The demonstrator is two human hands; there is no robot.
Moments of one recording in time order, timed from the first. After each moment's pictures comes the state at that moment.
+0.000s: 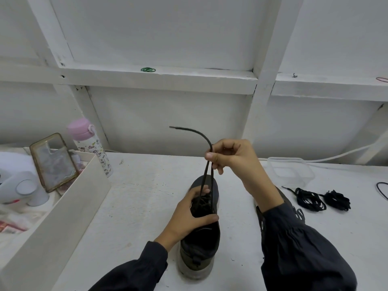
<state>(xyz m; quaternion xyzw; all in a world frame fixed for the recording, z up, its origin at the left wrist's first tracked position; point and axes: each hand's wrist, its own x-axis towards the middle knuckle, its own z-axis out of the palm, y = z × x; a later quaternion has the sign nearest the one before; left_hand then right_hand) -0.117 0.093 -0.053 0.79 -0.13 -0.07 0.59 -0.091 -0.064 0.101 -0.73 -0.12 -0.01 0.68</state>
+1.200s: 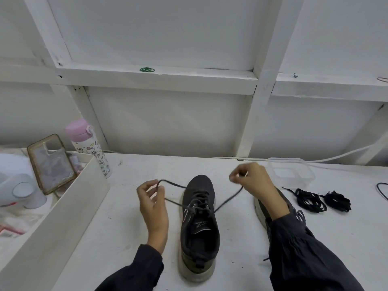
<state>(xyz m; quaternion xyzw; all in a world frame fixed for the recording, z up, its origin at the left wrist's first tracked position) -0.113 0.113 -0.041 0.64 0.17 0.26 0.71 -0.065 -0.116 0.031 -0.94 0.02 -0.01 0.35</state>
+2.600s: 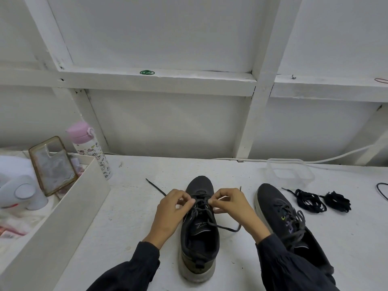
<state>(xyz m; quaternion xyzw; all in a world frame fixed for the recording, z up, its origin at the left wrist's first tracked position) -0.104 0.119 -0.059 0.87 -0.06 0.05 0.50 -0.095 -0.083 -0.029 -0.81 0.01 0.09 0.58</state>
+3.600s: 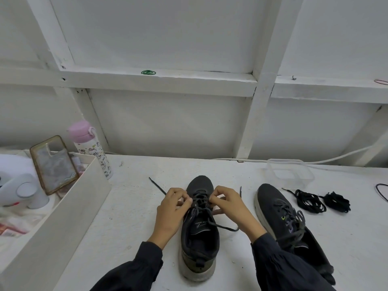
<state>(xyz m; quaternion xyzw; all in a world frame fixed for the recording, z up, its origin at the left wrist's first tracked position) -0.102 0.117 -0.068 0.87 -0.03 0.06 0.48 -0.095 -0.073 -0.031 -0.80 0.01 0.09 0.59</state>
